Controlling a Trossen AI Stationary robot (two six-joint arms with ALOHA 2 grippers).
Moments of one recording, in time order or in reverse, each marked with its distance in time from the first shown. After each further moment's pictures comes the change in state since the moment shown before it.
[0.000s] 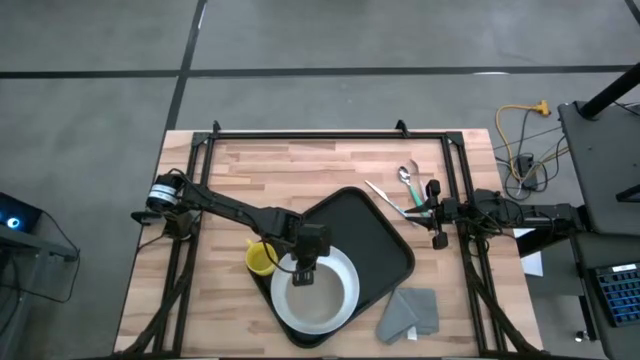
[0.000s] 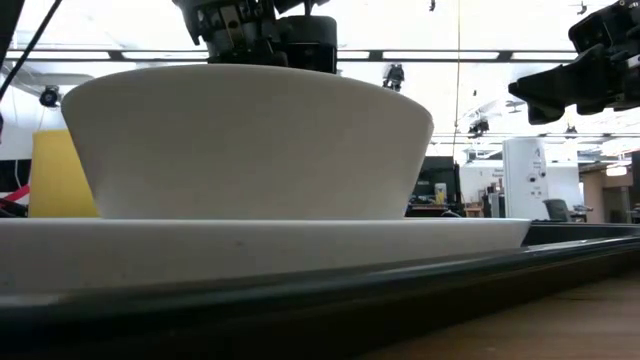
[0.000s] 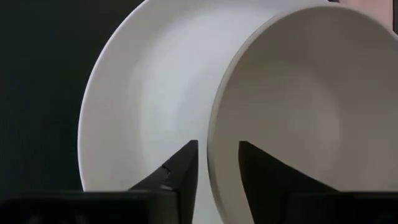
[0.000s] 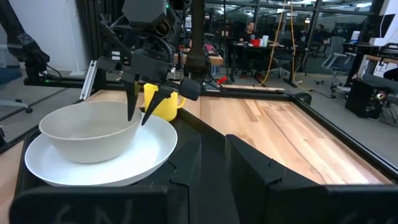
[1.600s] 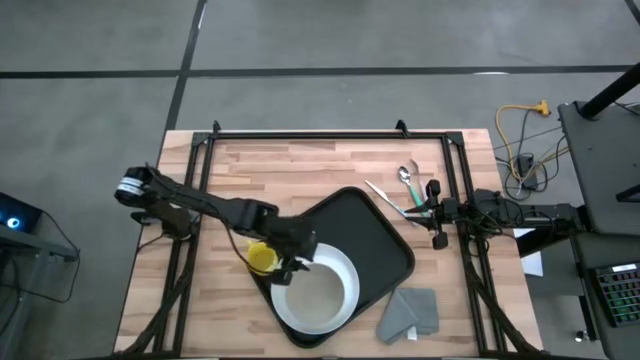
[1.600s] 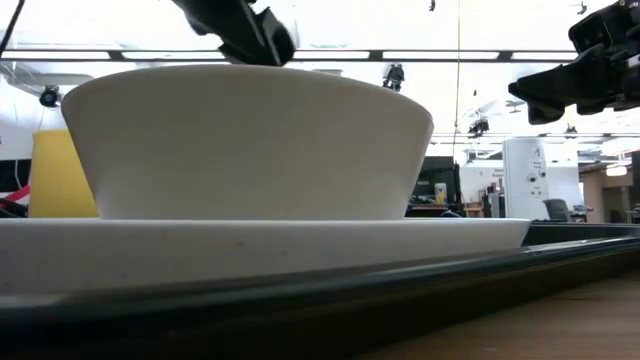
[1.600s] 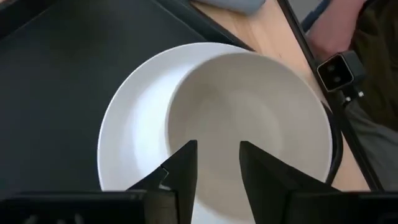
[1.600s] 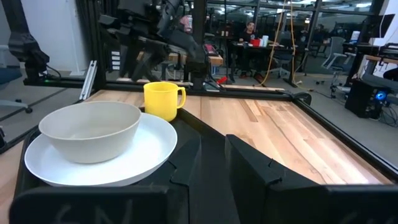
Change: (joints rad) left arm -0.031 -0.255 -0.091 0.069 0.006 0.252; right arm 0.000 0.000 0.000 0.000 0.000 0.000
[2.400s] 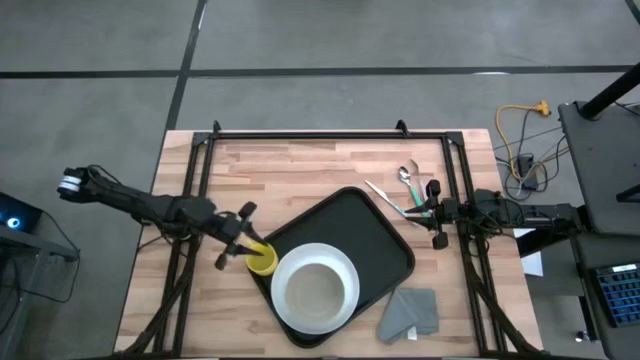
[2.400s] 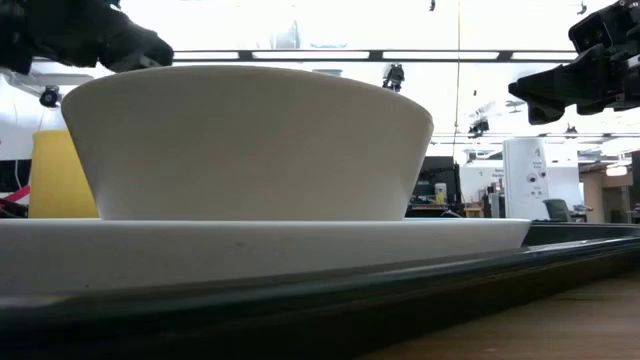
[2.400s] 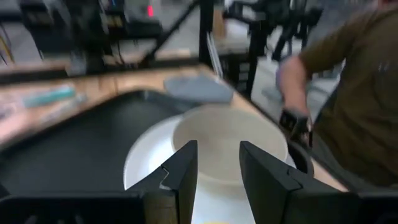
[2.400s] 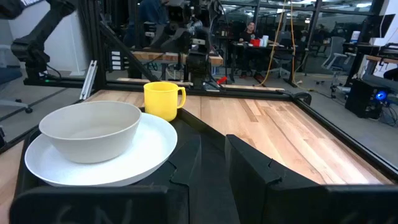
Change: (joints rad) left arm 0.001 -0.898 -0.934 0.737 -0.016 0.010; right arm 0.000 0.000 0.000 0.000 0.000 0.000
